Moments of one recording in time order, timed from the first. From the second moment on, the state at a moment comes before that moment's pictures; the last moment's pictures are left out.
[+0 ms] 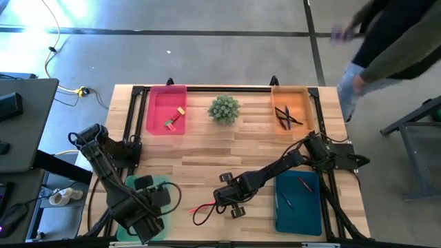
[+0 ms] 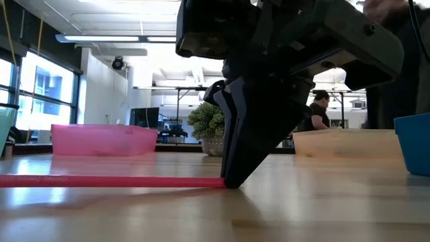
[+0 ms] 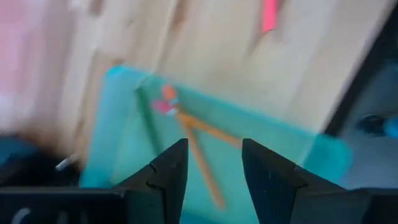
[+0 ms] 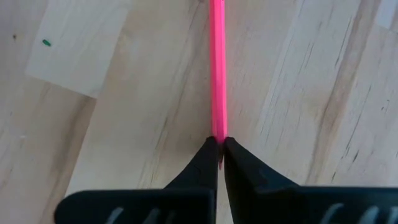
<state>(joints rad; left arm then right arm) -0.81 1.73 1.59 -1.48 -0.18 -1.27 0.42 2.21 1.55 -0.58 0.00 0.08</state>
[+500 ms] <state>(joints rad) -0.79 1.87 1.59 -1.14 -0.30 -1.02 0.43 2.21 1.55 -0.57 -0.01 0.12</state>
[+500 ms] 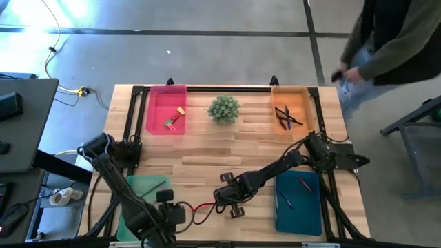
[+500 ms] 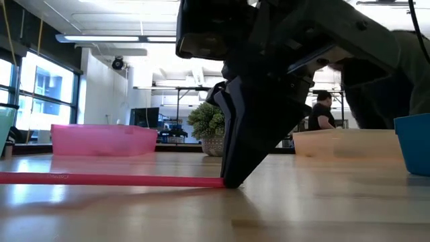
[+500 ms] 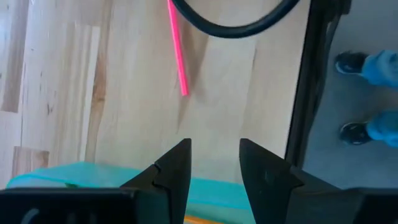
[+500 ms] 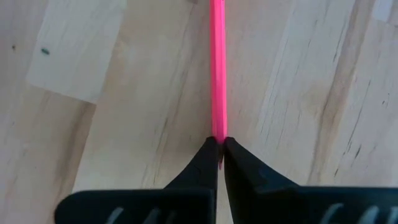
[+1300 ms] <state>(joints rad) -0.75 1.93 1.35 -0.83 -0.37 -0.95 0.42 2.21 1.55 -0.56 -0.01 0.23</state>
